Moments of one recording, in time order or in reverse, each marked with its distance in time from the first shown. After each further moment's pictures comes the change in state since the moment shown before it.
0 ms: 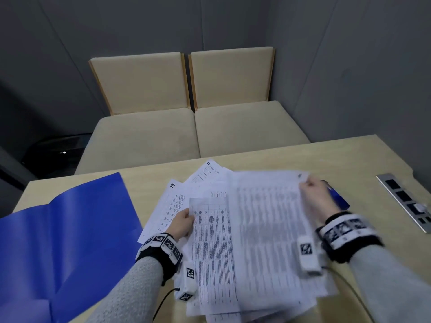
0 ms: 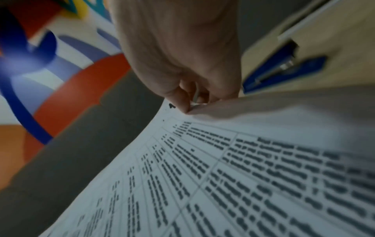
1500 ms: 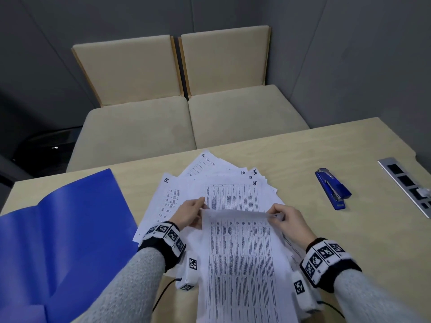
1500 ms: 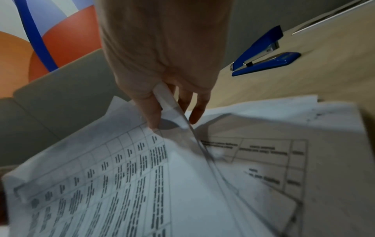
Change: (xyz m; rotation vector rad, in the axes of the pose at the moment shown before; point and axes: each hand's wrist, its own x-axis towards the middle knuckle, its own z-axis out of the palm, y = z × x) left_hand 0.010 0.028 0.013 0.032 -0.111 -0.018; right_hand -0.056 0.058 0.029 -0.277 -0.374 -0.289
